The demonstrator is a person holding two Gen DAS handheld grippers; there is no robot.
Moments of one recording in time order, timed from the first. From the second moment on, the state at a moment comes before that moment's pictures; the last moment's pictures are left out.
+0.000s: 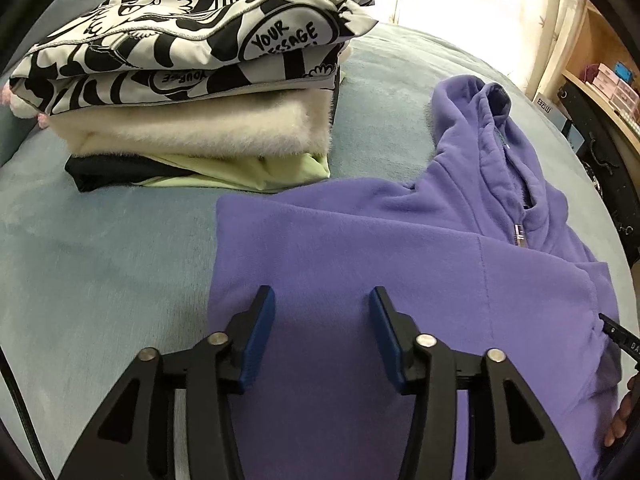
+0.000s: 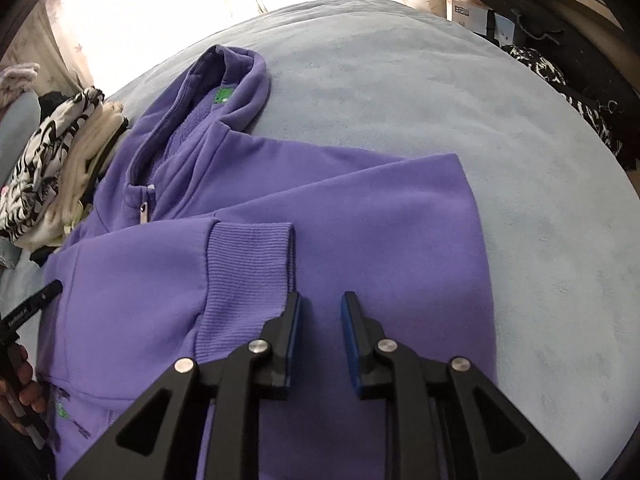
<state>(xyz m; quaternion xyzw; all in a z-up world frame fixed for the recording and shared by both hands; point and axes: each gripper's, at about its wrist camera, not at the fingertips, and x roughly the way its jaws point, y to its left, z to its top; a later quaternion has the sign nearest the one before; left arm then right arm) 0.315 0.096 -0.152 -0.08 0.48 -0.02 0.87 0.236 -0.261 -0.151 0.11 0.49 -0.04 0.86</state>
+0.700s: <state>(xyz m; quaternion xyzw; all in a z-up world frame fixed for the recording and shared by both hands) 0.186 0.111 -0.107 -0.05 0.46 0.01 0.88 0.144 -0.254 -0.120 0.19 0.49 -0.03 0.85</state>
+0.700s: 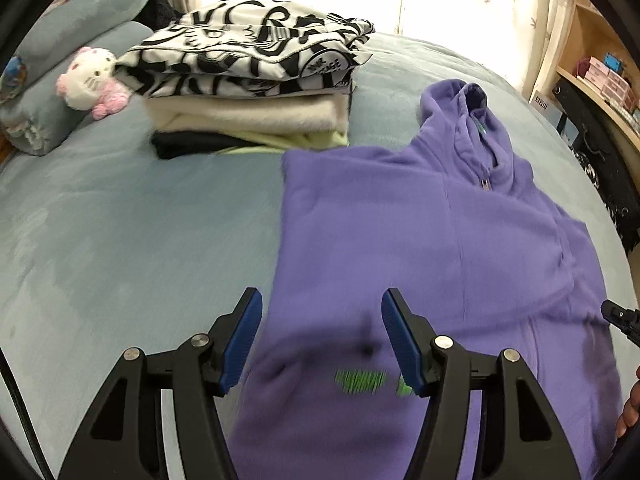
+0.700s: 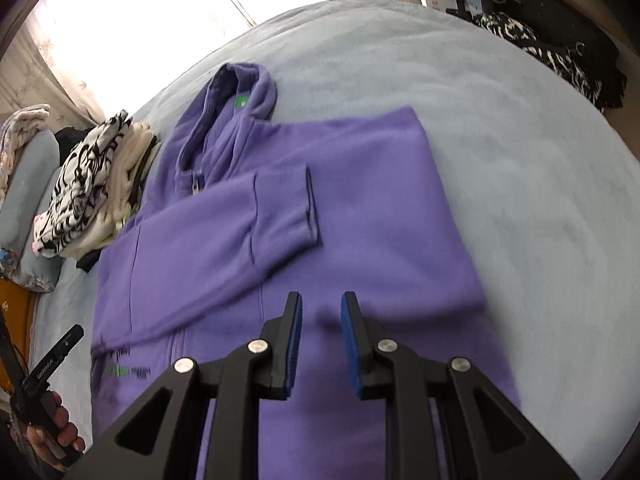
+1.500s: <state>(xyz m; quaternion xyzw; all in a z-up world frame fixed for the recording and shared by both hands) -0.012 0.172 -0.089 -0.08 0.46 0.05 0.89 -0.026 -0.203 -0.085 0.20 0.43 0.02 0.88</state>
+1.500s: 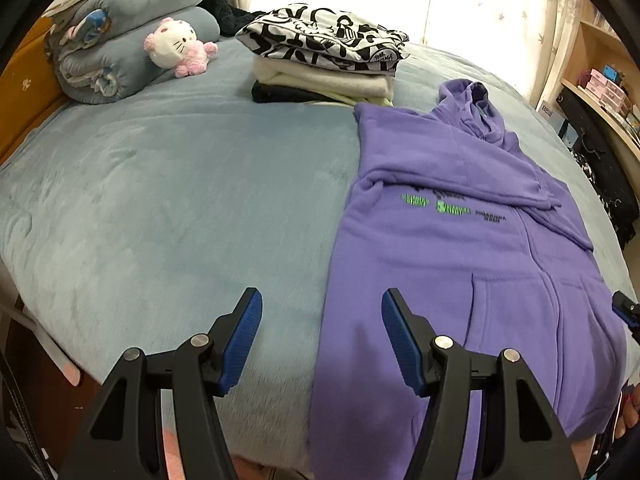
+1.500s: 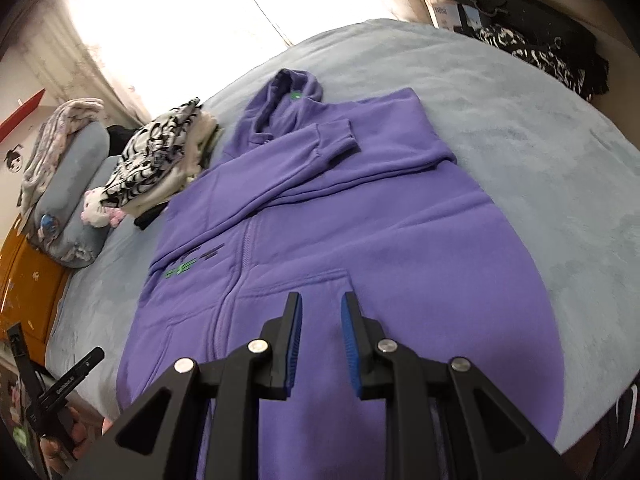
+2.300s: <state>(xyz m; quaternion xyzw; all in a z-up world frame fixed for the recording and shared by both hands) -0.090 0.180 -0.143 -0.15 0.50 -0.10 0.85 -0.129 -0.290 -0.104 0.22 0.45 0.03 0.87</state>
